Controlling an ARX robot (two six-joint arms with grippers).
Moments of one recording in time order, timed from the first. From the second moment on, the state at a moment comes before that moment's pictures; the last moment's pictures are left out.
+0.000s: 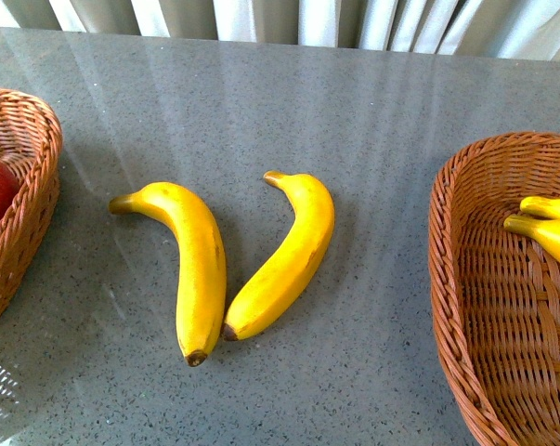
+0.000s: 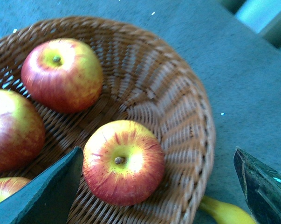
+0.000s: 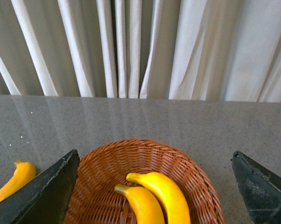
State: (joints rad) left arm -0.19 1.50 0.56 0.32 -0.40 -0.64; right arm 0.00 0.00 0.02 0.00 0.00 0.00
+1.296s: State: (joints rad) left arm 0.00 0.48 0.01 0.48 0.00 -0.01; right arm 0.00 0.00 0.02 0.00 0.00 0.00
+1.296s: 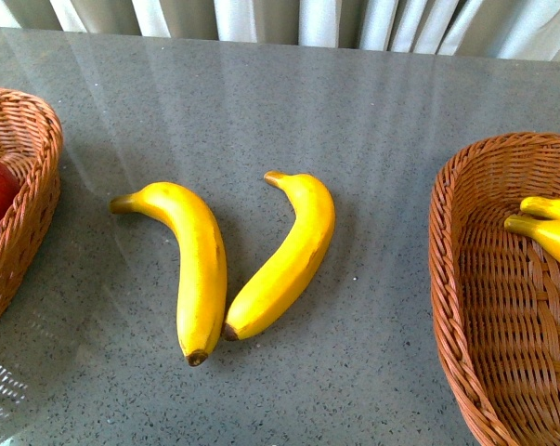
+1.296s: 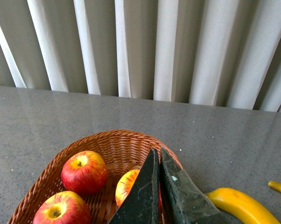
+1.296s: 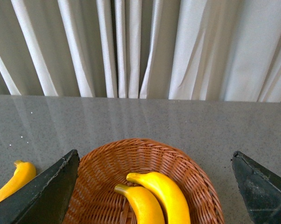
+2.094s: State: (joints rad) left arm 0.00 0.02 0.01 0.01 0.00 -0.01; right arm 0.00 0.00 0.02 0.00 0.00 0.00
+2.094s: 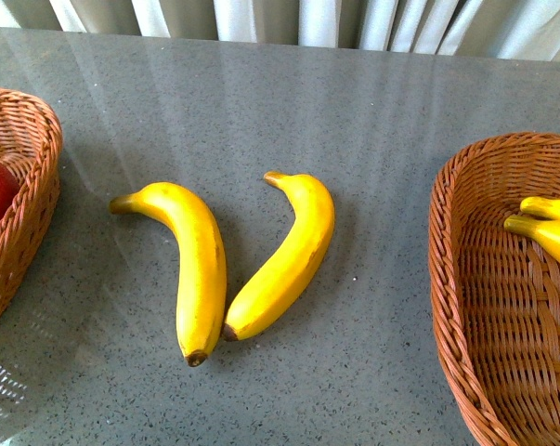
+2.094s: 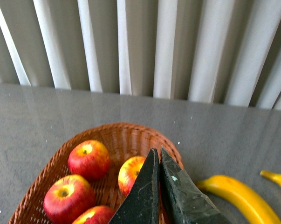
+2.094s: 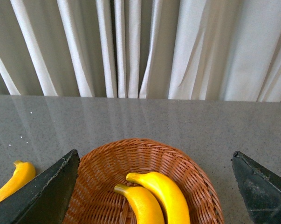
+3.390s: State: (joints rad) left arm 0.00 0.02 0.01 0.00 0.00 -0.01; right arm -0.13 0.43 0.23 -0.29 -0.39 0.01
